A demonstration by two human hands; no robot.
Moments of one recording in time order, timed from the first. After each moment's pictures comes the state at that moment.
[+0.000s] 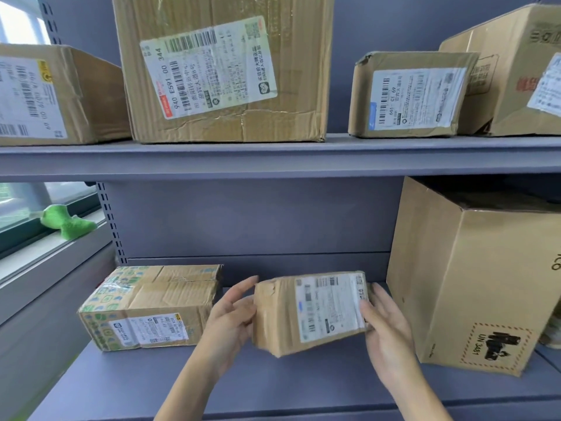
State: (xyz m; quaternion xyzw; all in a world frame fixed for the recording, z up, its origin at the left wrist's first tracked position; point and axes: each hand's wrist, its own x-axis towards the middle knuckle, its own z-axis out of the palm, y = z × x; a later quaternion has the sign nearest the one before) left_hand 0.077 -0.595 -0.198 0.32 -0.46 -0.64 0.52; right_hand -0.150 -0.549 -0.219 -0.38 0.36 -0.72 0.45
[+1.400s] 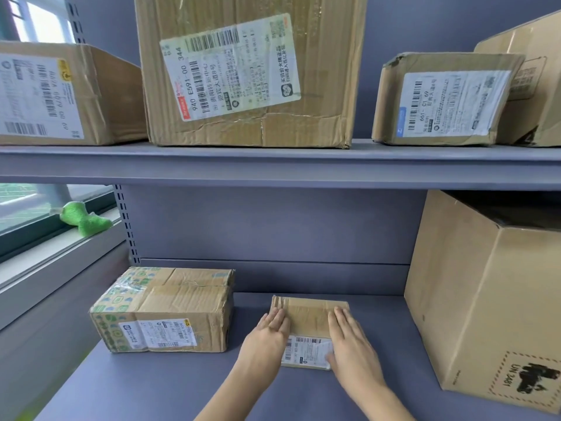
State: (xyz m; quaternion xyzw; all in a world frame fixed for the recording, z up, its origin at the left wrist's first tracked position) left_hand 0.047 -0.633 -0.250 0.48 -0.87 0.04 0.13; right_hand -0.125 -0.617 -0.278 -0.72 0.68 -0.12 -0.06
